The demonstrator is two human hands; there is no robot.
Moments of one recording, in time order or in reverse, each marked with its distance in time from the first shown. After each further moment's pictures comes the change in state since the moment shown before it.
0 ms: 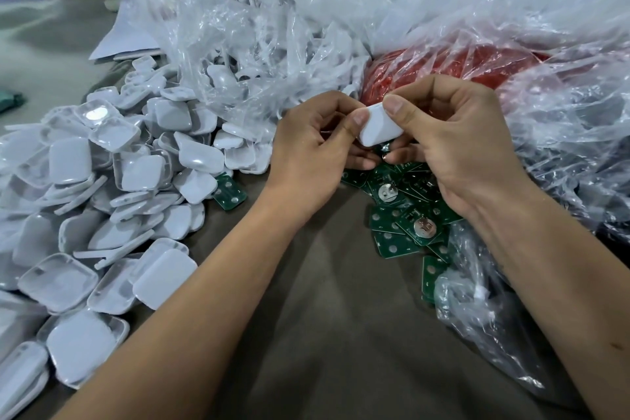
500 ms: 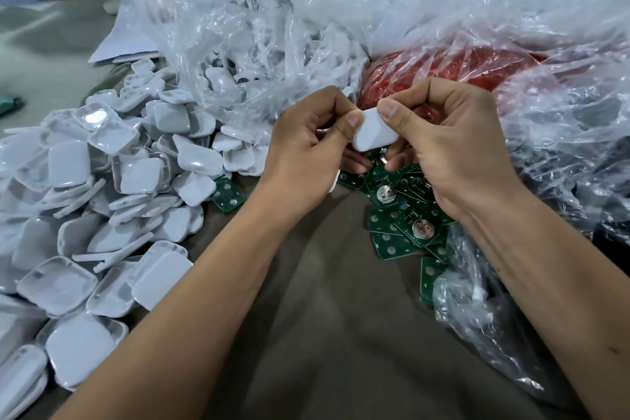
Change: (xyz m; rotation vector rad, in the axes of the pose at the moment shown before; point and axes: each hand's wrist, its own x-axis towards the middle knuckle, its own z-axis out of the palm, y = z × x) left_hand 0.000 0.004 -0.006 0.052 -0.049 0.035; right_hand -0.002 0.003 0.003 -0.023 -0.008 -0.073
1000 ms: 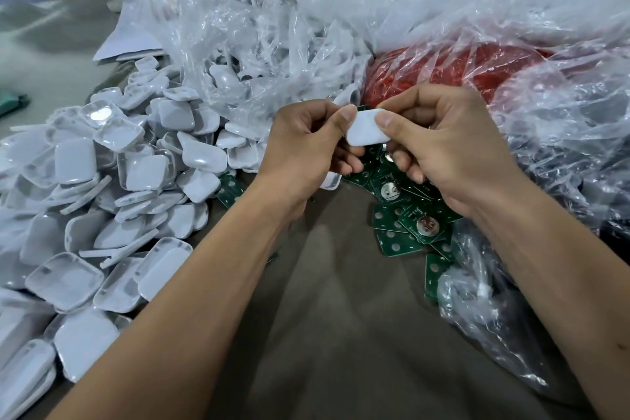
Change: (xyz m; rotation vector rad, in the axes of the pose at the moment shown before) left_hand 0.005 -0.003 -0.005 -0.067 0.050 -0.202; right_hand 0.003 0.007 -0.004 -0.119 -0.095 0.078
